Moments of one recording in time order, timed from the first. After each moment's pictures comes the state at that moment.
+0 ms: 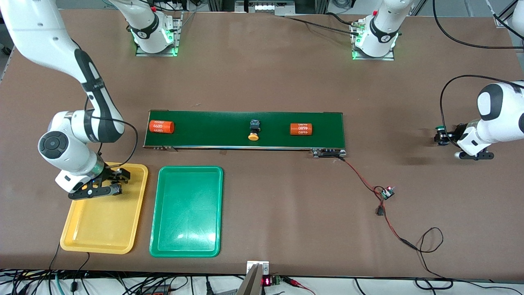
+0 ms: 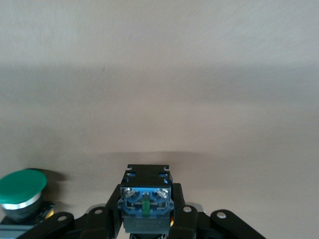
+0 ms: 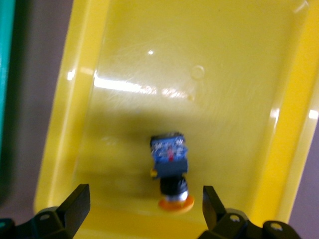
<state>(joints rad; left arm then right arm) 0.93 0.50 -0.59 -2.04 0.42 2.21 0.07 -0.06 0.58 0.08 -1.72 -0.23 2.35 0.01</state>
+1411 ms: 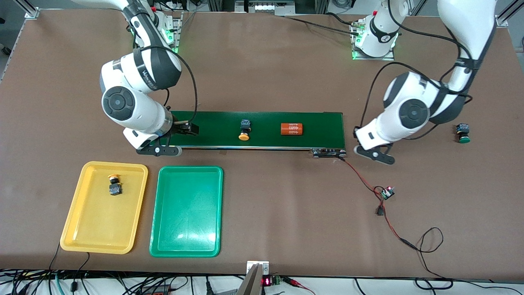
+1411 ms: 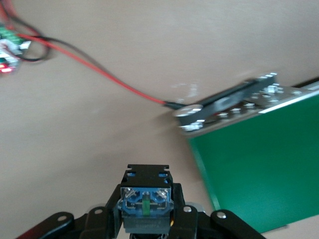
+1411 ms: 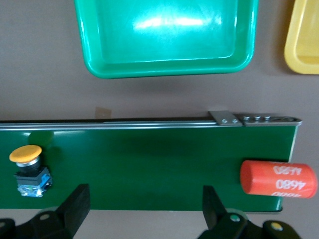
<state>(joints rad) 0.27 0.37 -0.60 -2.00 0.22 2.13 -0.10 0.33 0.34 0.08 -1.74 0.10 1.93 0.42</state>
